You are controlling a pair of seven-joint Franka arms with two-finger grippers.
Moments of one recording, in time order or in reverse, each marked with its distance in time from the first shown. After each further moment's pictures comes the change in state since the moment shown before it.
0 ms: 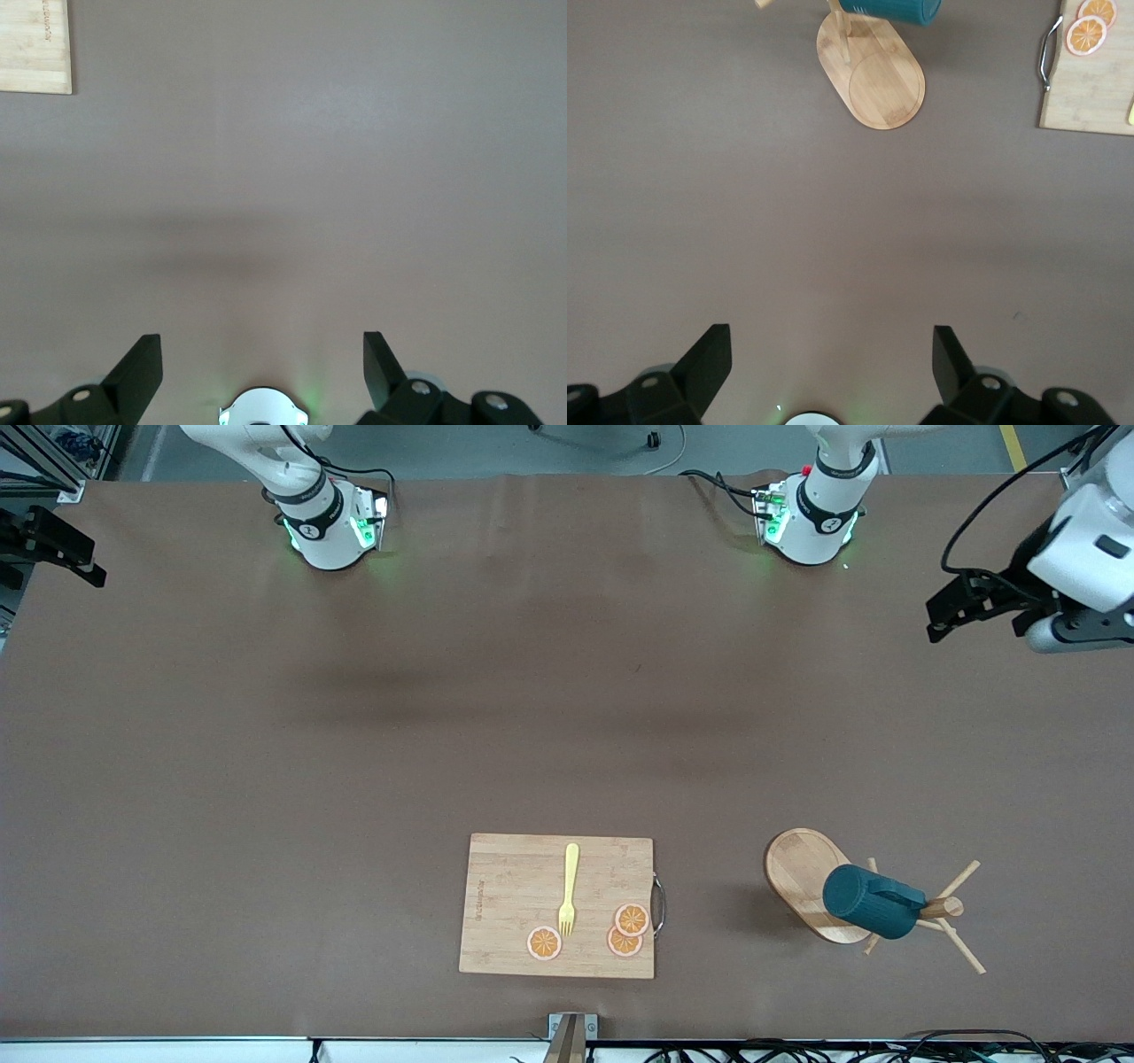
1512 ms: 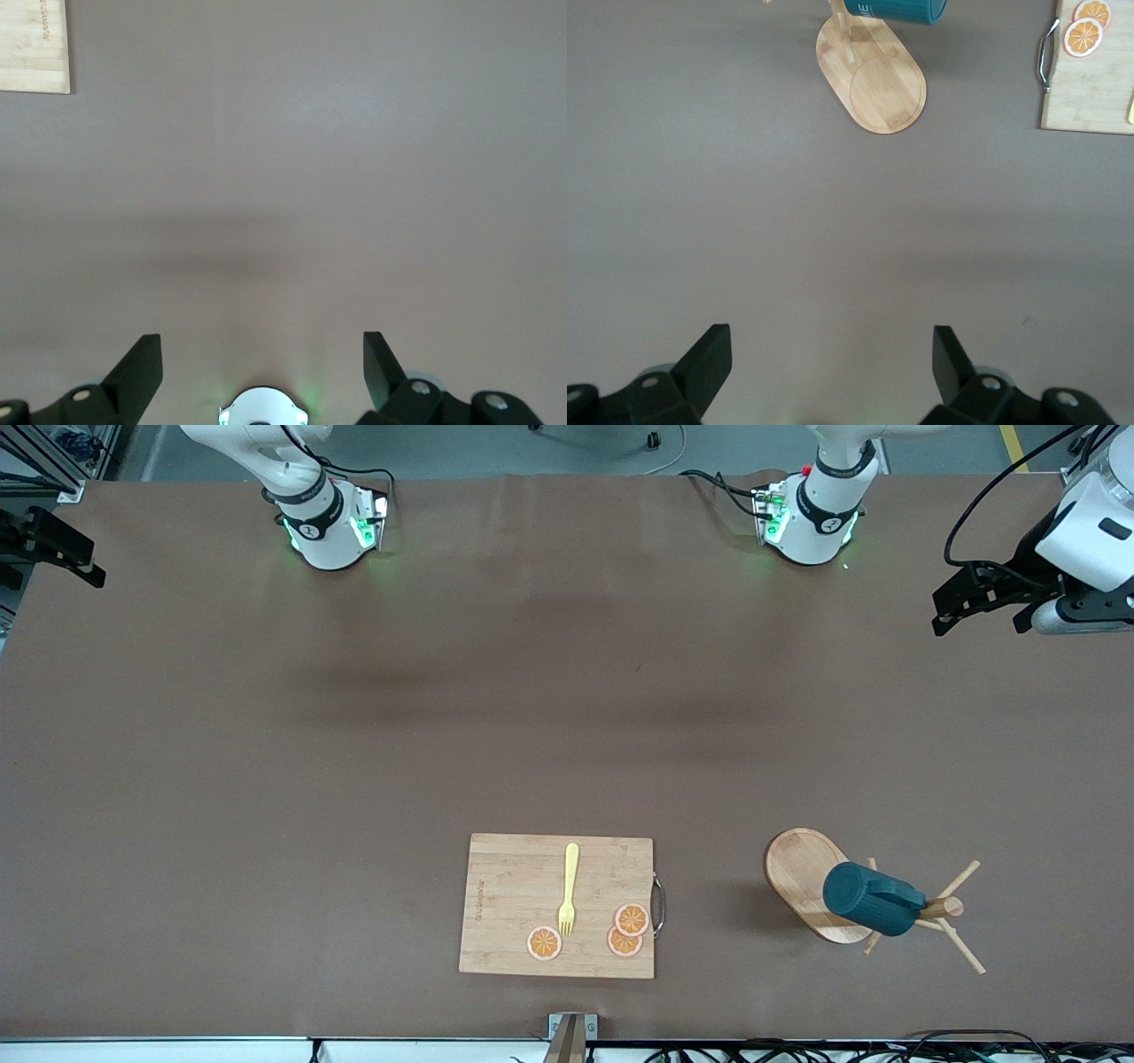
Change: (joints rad) left arm -0.027 -0.093 0.087 -0.149 -0.033 0.100 0.076; right arm 0.000 0.000 -0.002 -0.002 0.000 0.000 0.000
